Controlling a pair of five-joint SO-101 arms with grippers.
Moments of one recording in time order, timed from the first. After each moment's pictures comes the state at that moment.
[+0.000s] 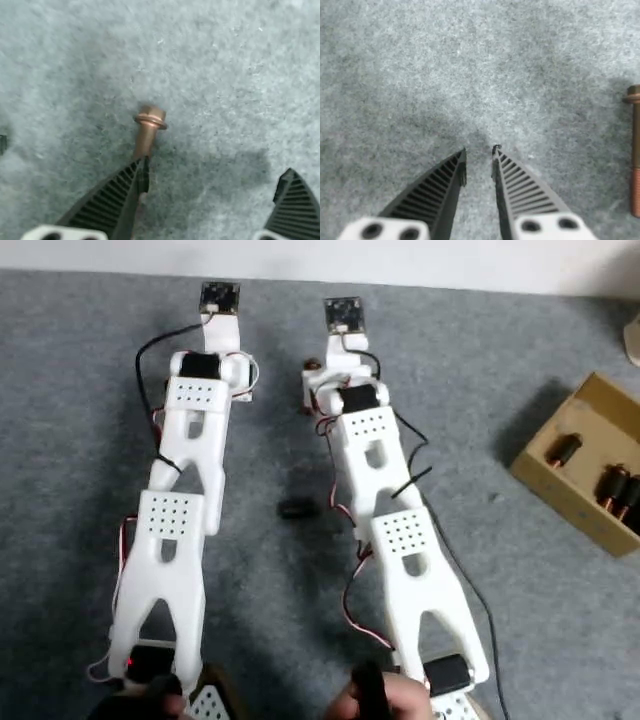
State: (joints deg) left arm -2.1 74.0 -79.4 70.5 6.9; right arm -19.7 84.9 -93.9 58.9 -4.7
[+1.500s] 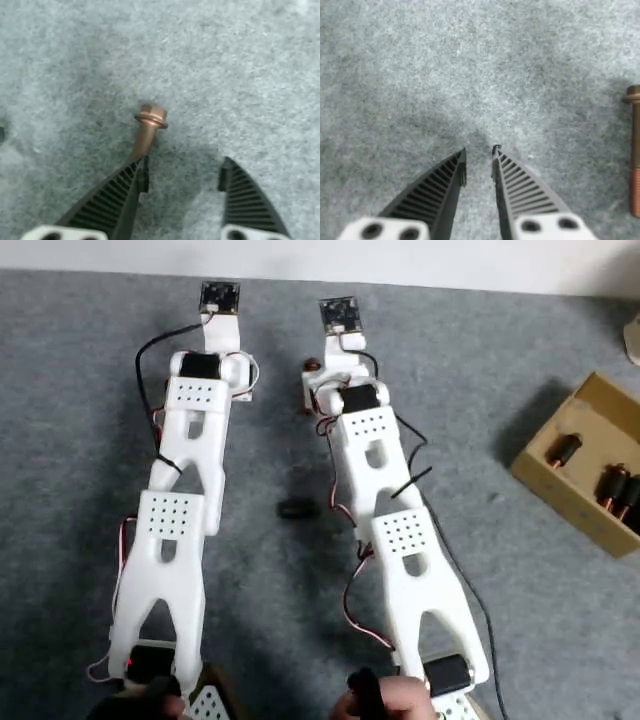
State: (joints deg) left arm -2.1 74.0 -79.4 70.5 6.9; right arm -19.4 84.9 -93.9 58.9 -1.5
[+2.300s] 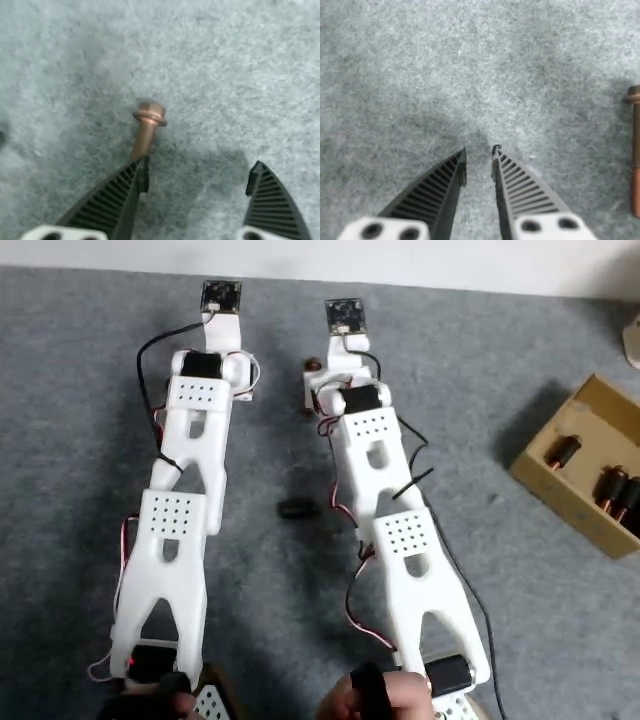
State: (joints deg) left arm -2.2 74.0 -79.4 70.5 6.9; right arm -19.9 84.9 -93.9 59.1 -4.6
